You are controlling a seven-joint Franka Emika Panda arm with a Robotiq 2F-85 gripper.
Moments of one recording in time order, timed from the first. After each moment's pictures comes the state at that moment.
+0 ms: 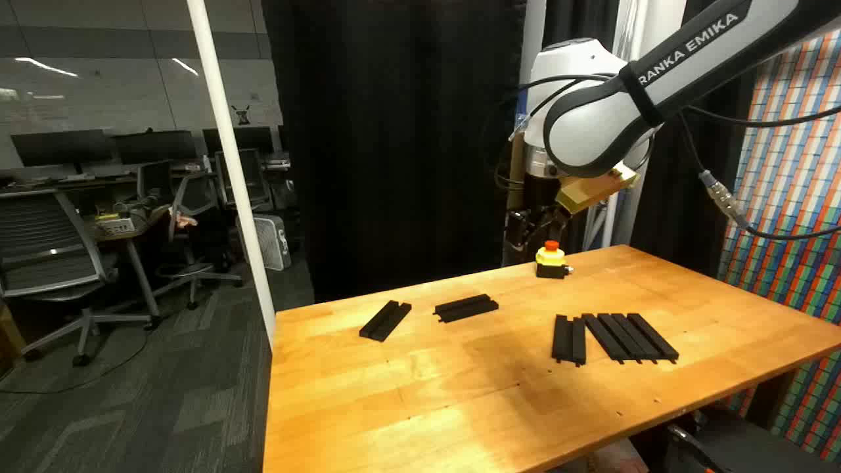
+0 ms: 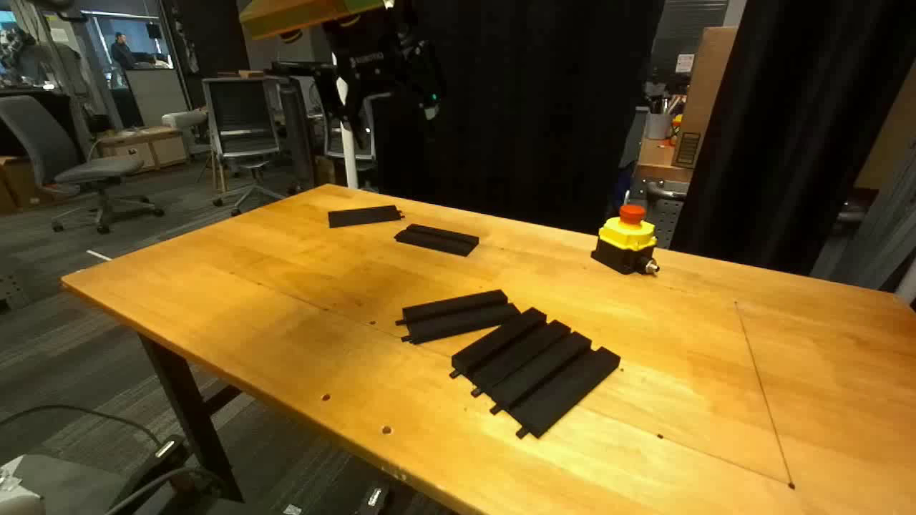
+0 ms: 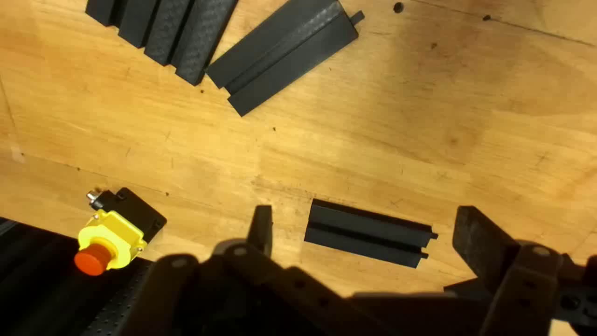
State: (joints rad) arm -0.10 -0.33 0.11 -2.47 -0.25 2.35 0.18
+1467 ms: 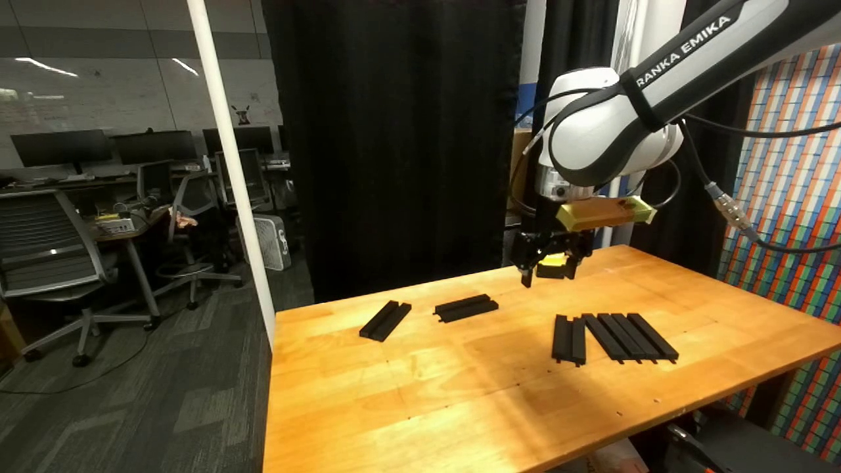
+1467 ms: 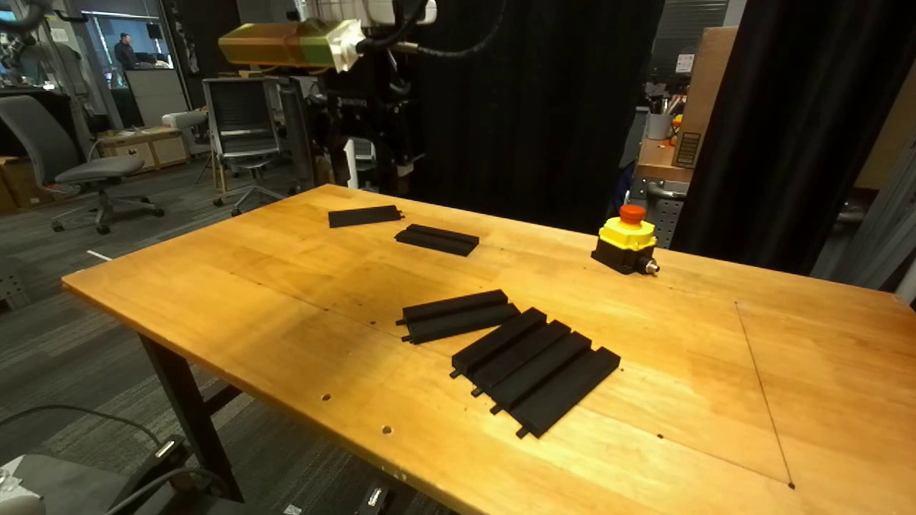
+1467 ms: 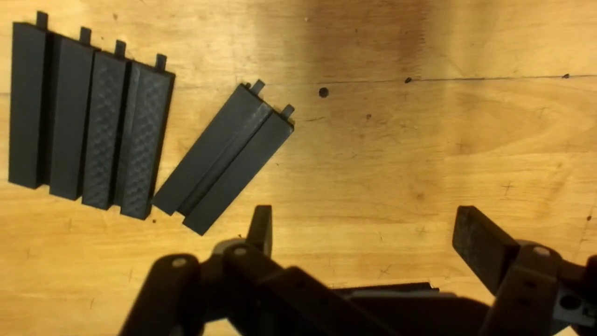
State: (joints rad) arm -0.07 -0.33 0.06 -2.56 -0.02 2.33 0.27
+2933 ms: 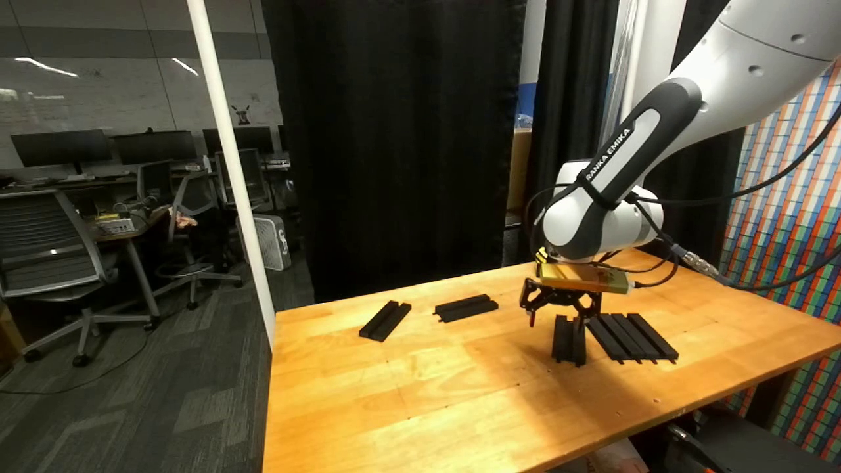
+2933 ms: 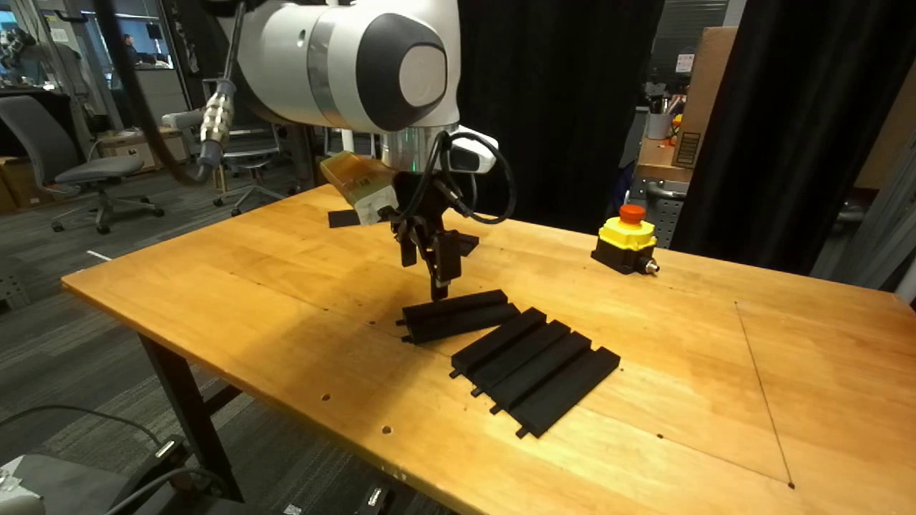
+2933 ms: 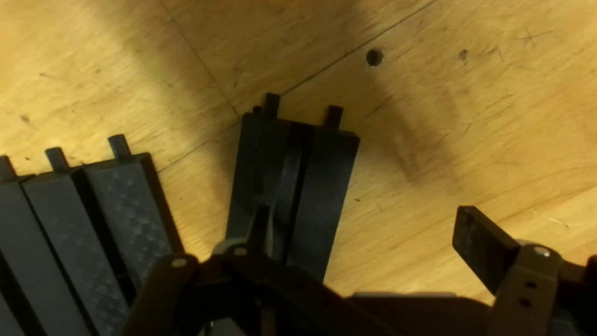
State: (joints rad) arm -0.10 0.03 -0.06 -2.58 0.05 2.66 0.57
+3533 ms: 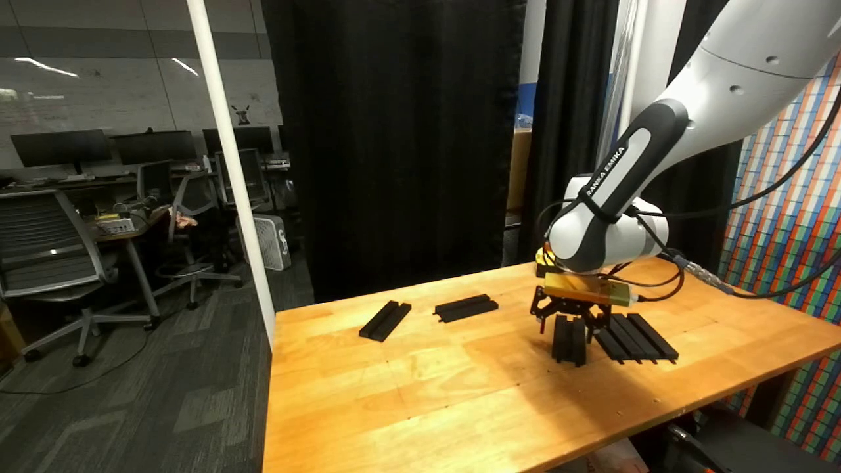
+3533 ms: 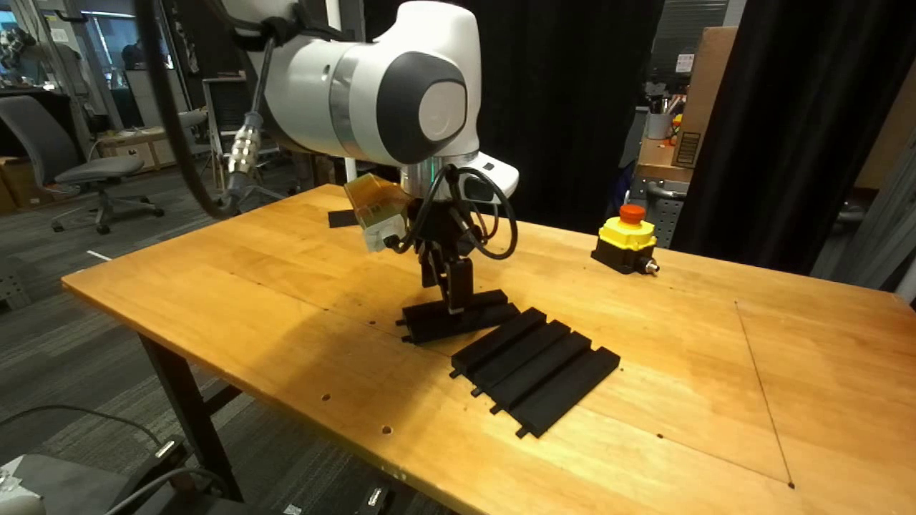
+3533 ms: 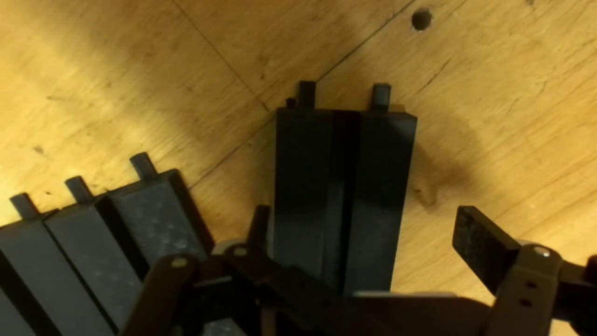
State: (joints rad) arm -0.10 0.10 -0.11 -2.58 0.05 2.72 0.66
